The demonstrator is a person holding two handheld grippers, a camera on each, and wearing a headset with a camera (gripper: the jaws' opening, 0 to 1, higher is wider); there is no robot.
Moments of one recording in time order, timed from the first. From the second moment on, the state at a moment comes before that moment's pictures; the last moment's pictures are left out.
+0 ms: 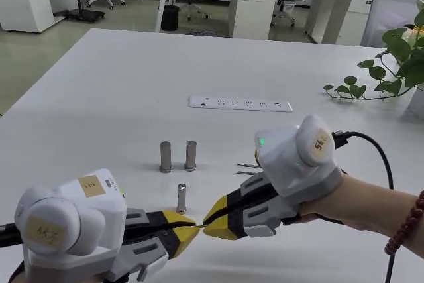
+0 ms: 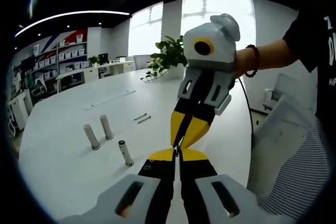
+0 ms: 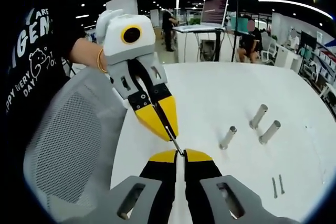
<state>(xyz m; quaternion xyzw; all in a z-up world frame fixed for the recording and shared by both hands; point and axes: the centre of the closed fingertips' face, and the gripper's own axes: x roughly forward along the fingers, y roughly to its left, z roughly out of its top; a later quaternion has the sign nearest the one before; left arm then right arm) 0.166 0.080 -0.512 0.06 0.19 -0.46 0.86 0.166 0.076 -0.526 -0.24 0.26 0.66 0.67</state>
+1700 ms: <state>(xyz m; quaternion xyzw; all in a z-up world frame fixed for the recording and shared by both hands) 0.214 0.114 -0.530 0.08 0.20 -0.34 0.92 0.219 0.052 -0.545 -0.38 0.28 0.58 0.67</state>
